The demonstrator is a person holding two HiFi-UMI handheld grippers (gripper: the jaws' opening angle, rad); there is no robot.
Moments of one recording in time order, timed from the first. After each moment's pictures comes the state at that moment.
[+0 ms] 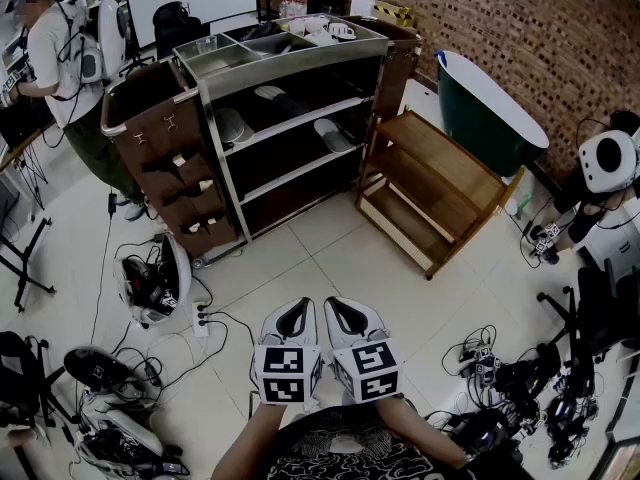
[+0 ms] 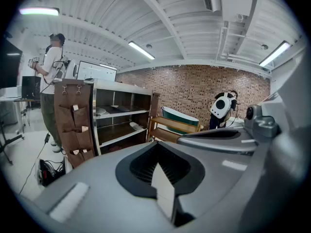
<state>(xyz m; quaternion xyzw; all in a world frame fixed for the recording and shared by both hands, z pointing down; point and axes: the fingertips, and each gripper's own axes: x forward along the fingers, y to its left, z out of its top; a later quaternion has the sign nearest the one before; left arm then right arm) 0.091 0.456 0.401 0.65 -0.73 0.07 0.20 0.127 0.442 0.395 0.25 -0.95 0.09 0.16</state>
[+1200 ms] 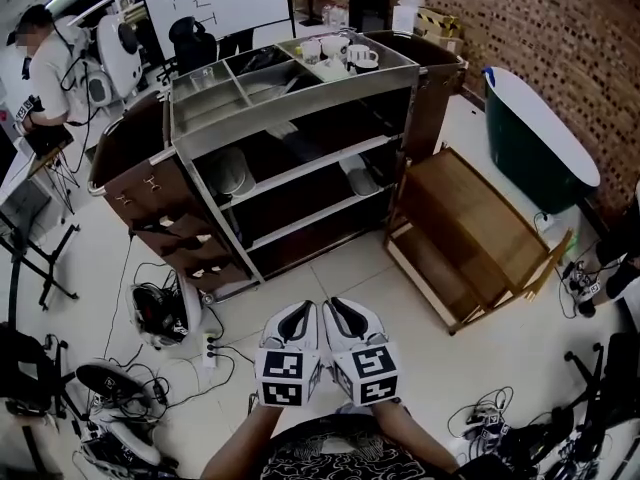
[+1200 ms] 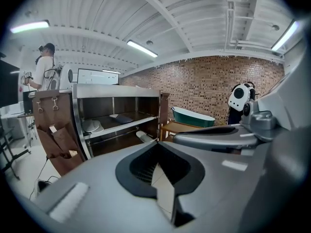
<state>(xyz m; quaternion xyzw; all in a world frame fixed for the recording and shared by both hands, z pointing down) 0.027 0.214 0.385 0.61 -0.77 0.10 0.17 0.055 0.197 0.377 0.17 -0.97 0.12 0.11</state>
